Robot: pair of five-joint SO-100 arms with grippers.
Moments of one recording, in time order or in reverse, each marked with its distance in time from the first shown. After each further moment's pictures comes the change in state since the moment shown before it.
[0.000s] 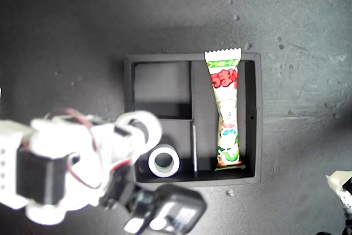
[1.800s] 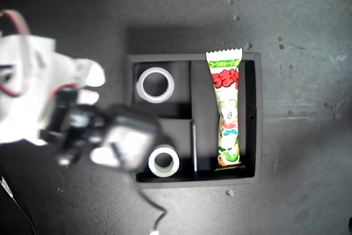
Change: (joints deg) arm 0 -12.3 40.4 30.7 4.6 5.1; arm 1 4.2 41.4 39.7 -11.2 5.4
